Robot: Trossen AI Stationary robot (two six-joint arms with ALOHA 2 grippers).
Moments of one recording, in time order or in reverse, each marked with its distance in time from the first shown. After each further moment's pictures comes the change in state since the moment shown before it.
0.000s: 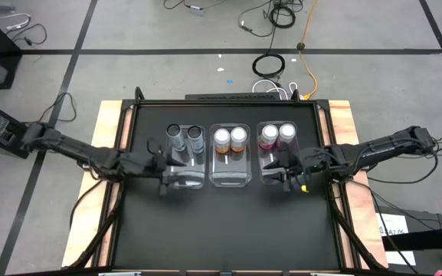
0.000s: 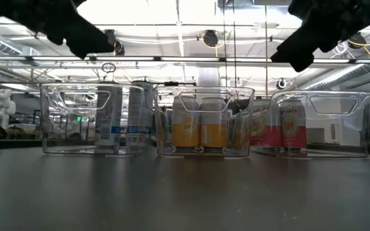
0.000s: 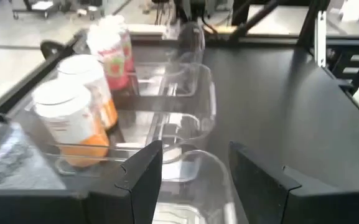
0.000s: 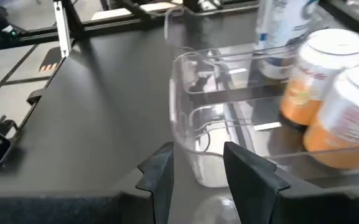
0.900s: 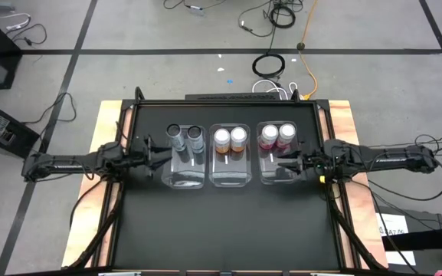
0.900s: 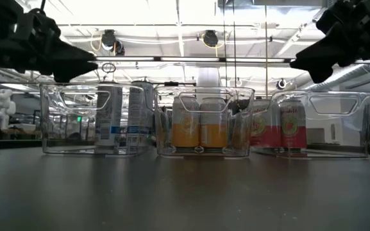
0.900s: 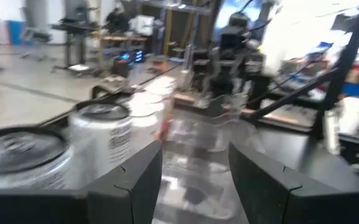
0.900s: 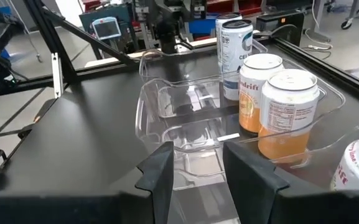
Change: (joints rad) left arm 0.366 -0.625 -0.458 0.228 0.257 -0.048; right arm -0.178 -0.495 -0.266 -0.012 -0.083 -0.041
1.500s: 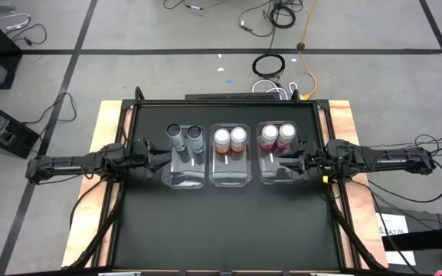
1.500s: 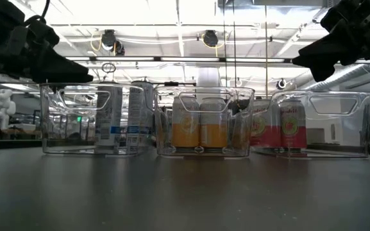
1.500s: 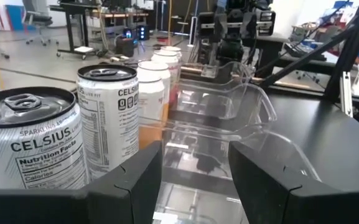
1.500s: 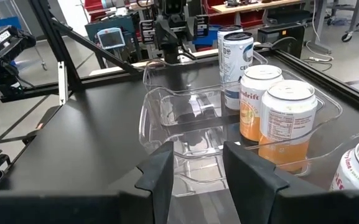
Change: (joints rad) left arm 0.001 -0.103 -0.001 -0.228 -0.009 0.061; right arm 0.000 -0.065 -0.021 0.001 -0.004 -0.013
